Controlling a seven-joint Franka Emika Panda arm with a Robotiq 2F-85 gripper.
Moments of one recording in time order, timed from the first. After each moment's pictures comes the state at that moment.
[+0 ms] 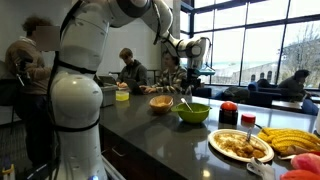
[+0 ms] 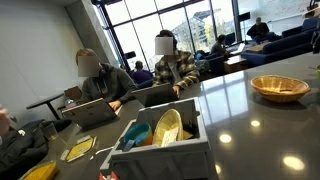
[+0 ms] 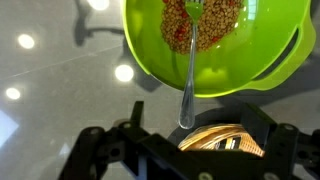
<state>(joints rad) -0.12 0.30 -0.01 -1.76 0.19 2.04 -1.50</state>
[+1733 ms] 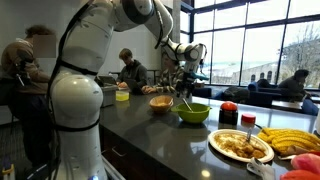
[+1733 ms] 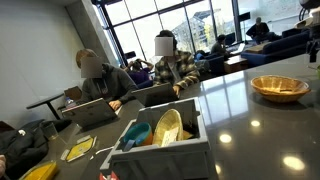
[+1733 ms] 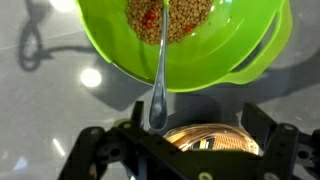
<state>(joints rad) -0.11 0.37 0.04 -1.71 0.16 1.90 -1.49</state>
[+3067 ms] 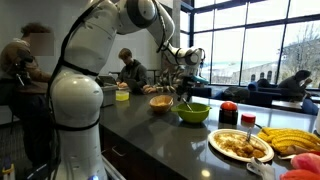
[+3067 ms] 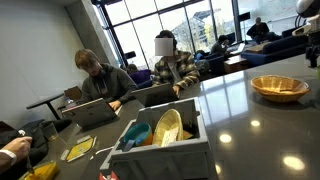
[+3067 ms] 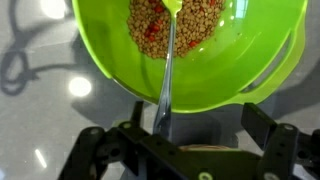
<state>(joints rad) -0.11 0.42 0.05 -1.69 0.10 1.89 -1.51</state>
